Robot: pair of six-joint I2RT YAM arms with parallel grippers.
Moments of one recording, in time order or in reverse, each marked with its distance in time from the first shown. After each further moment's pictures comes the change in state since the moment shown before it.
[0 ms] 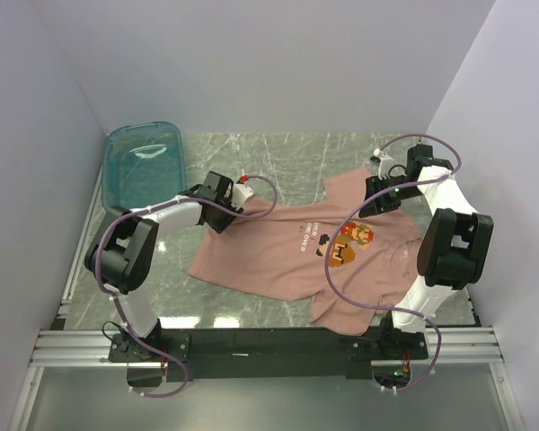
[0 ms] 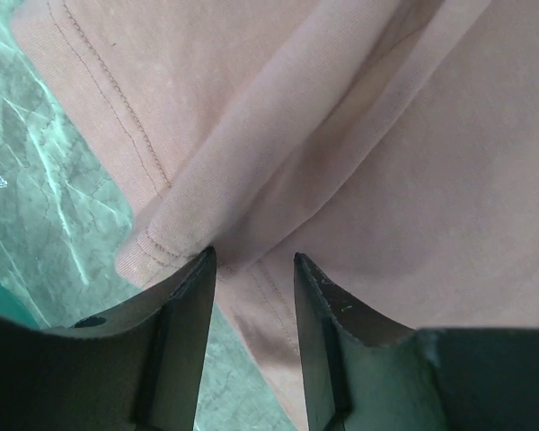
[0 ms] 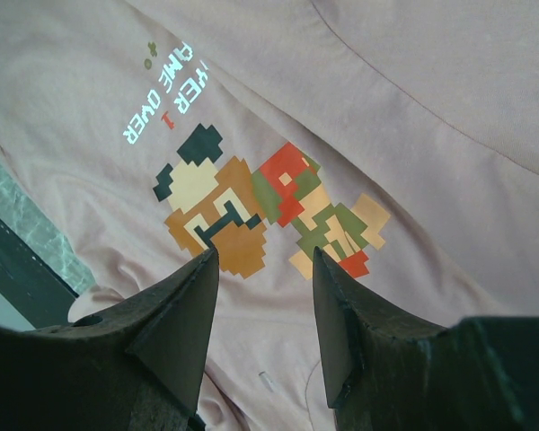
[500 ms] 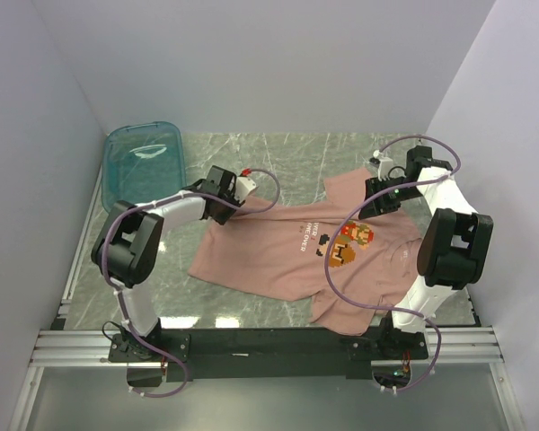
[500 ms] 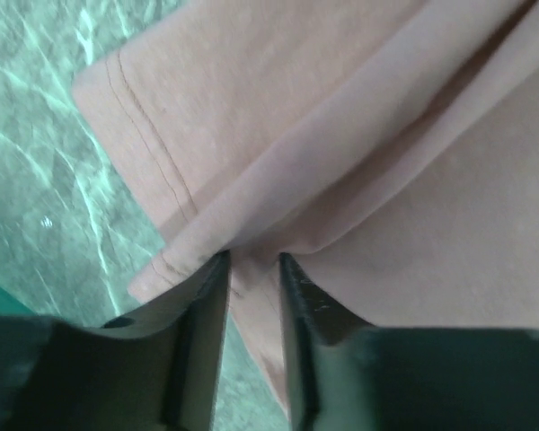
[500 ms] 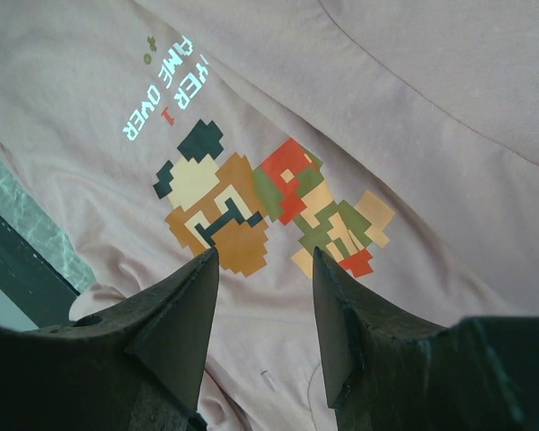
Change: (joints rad) left arm 0.000 0.050 0.063 0.034 -0.020 0.001; right arm 0.000 0.000 -0.013 0.001 0.000 0.000
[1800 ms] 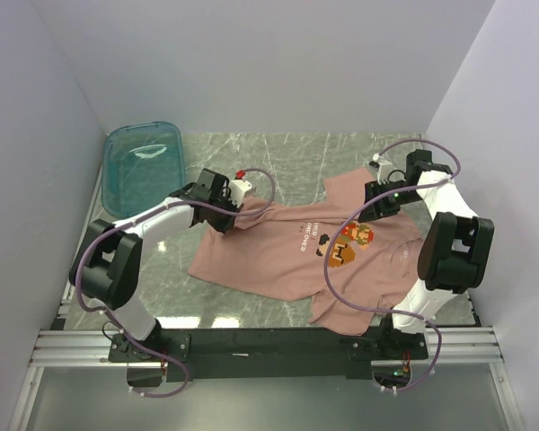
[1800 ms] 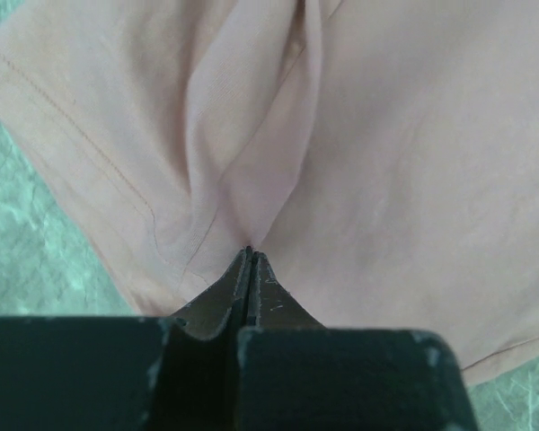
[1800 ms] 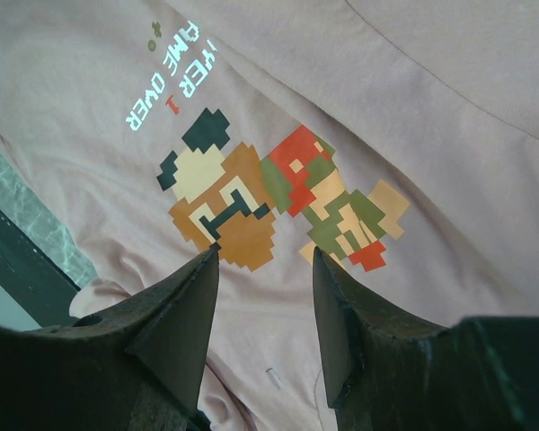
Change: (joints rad) left arm -0.008 -0.192 -0.090 -0.110 0.254 -0.171; right arm 0.000 -0.034 -0.051 0.014 -0.003 -0.005
